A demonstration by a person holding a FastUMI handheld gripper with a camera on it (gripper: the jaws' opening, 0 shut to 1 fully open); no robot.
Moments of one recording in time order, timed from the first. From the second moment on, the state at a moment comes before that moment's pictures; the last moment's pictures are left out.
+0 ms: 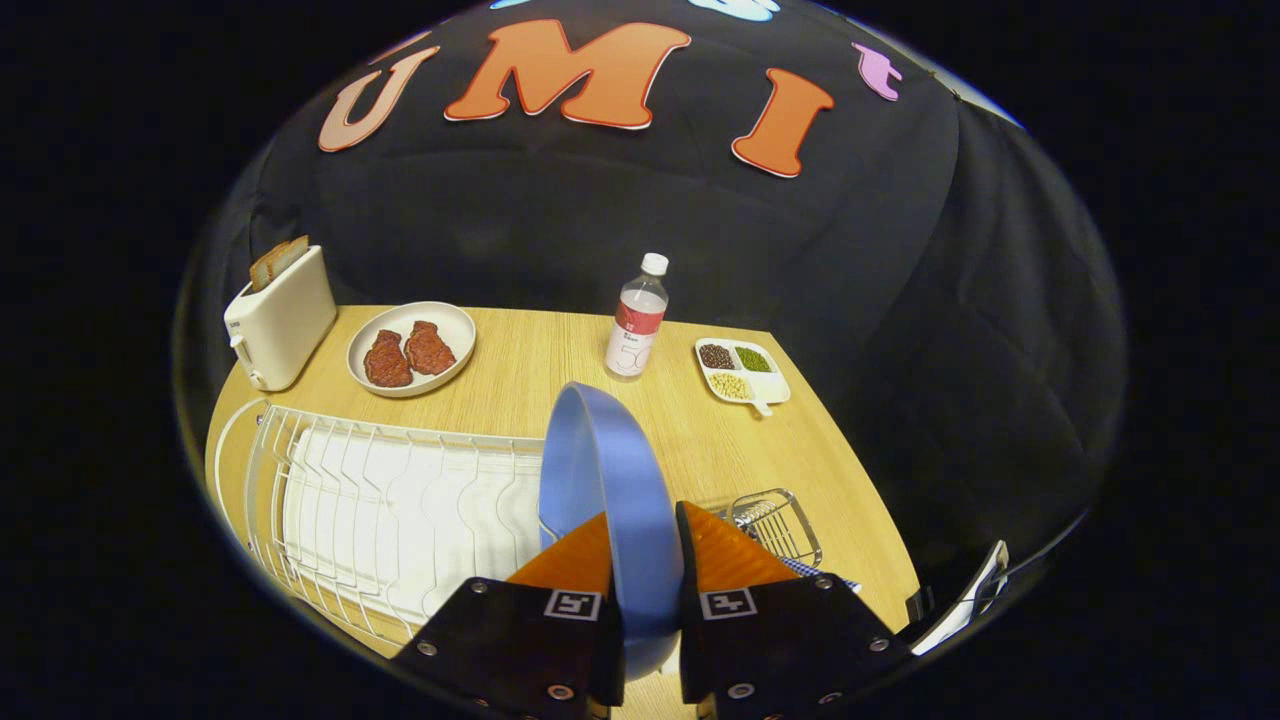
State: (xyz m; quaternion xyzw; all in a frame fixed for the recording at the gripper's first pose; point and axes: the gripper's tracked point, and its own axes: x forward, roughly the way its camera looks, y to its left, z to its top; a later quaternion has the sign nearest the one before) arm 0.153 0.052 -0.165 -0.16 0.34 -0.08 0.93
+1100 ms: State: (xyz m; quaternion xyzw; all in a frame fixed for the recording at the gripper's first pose) arm 0.032 0.041 -0.105 -0.03 0.32 -0.05 0.95
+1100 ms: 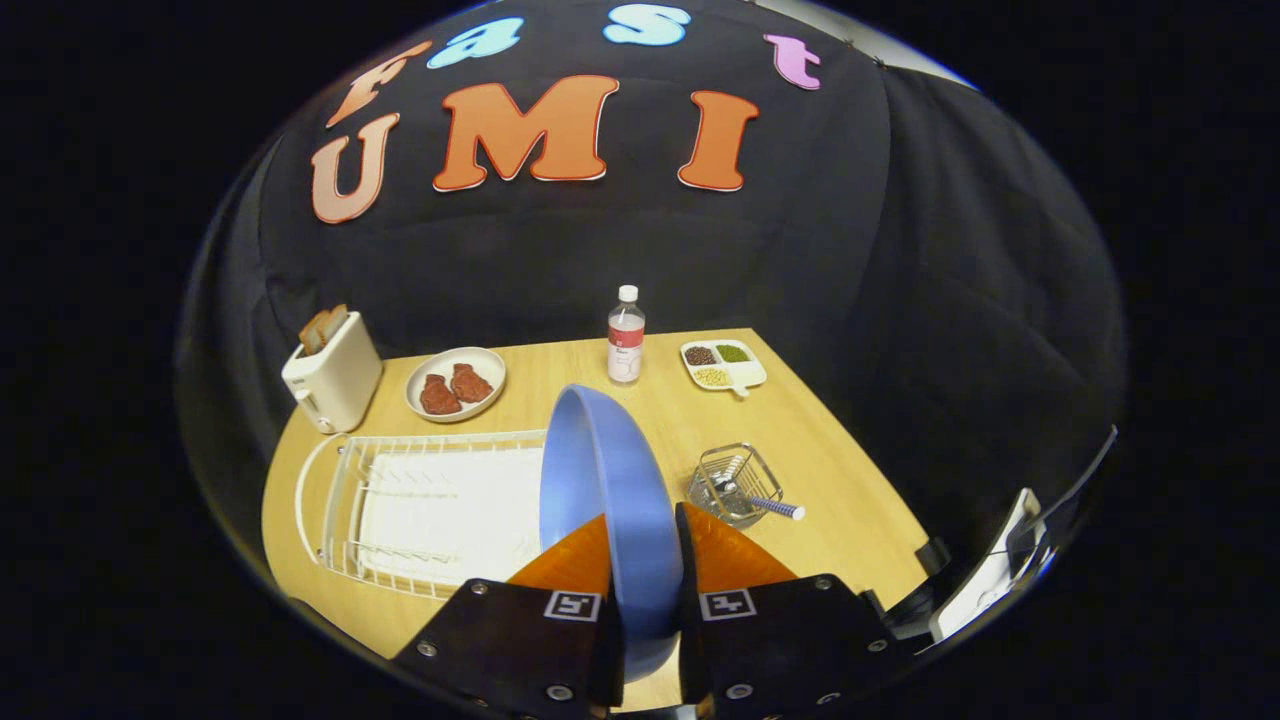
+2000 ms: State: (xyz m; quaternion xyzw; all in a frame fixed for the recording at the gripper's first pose) arm -0.111 0.034 -0.216 0.18 0.41 -0.01 0.89
